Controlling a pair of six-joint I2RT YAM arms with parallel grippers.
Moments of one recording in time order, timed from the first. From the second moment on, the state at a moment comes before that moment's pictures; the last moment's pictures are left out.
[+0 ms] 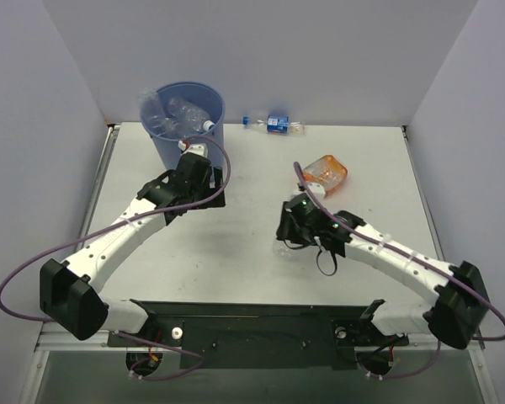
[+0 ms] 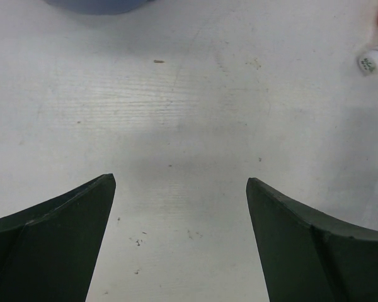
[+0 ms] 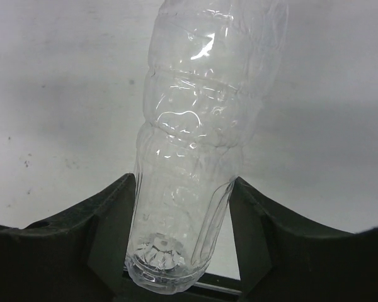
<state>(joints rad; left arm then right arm) -0.59 1.37 1.23 -0.67 -0.28 -0.51 0.77 1.20 0.86 -0.60 0.31 0.81</state>
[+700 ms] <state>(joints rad) -0.56 1.38 1.21 -0.74 -0.22 -0.71 0.85 1.43 0.98 -0.48 0.22 0.65</state>
